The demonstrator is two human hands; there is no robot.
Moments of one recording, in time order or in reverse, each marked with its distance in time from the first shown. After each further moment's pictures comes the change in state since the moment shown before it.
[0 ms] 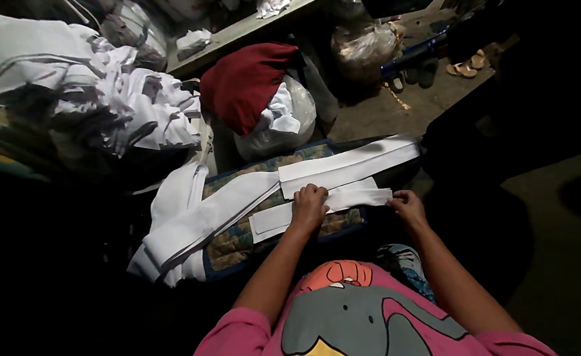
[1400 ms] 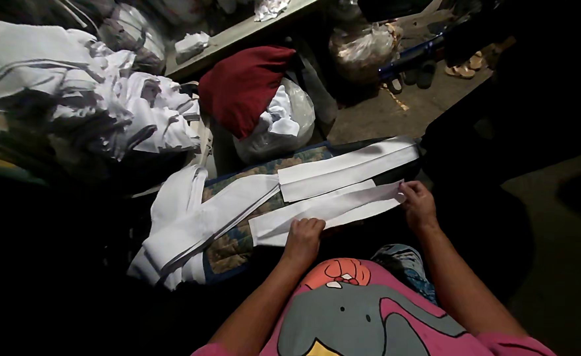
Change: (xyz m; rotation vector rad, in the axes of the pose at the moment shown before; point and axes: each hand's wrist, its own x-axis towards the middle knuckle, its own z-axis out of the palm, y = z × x) left_hand -0.076 -0.014 0.022 0.114 0.165 0.249; right_hand -0.001 -0.021 -0.005 0.305 0.065 -0.275
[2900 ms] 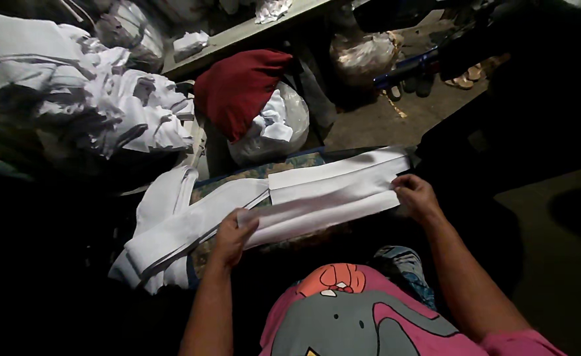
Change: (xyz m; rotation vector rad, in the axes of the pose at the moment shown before) left_hand -0.010 -0.048 -0.099 -1.004 0.312 -0.662; right_hand 0.047 -0.039 -0.029 -0.215 -0.231 -0.035
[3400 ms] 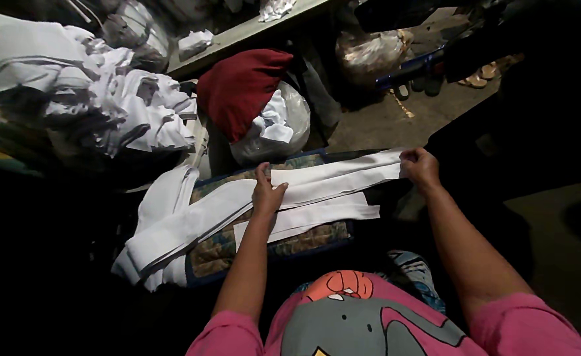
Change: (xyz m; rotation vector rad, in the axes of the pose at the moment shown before) left_hand 0.111 -0.017 0.081 0.440 0.128 0.051; right_hand 0.091 -0.012 -0.014 -0.474 0.117 0.028
